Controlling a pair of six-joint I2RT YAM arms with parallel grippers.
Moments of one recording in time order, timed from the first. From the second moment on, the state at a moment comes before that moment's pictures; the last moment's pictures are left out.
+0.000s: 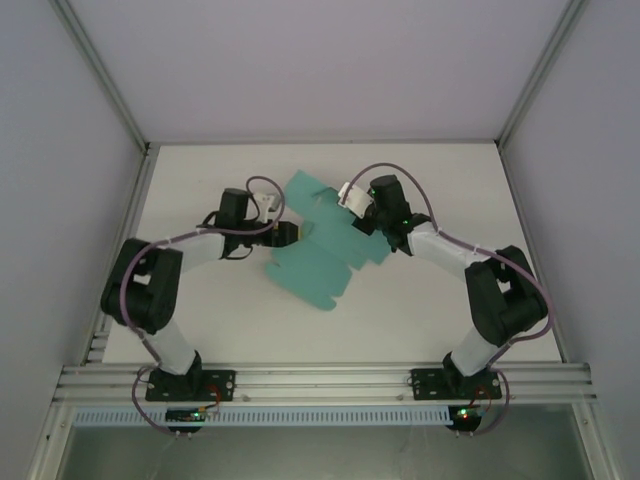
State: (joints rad) left arm -0.33 1.66 0.89 0.03 0.65 -0.30; right arm 0.48 1.62 1.01 0.01 -0.04 -0.66
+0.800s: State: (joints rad) left arm -0.31 1.80 0.89 0.16 0.91 -0.28; right arm 0.49 1.62 1.01 -0.01 -0.11 -0.67
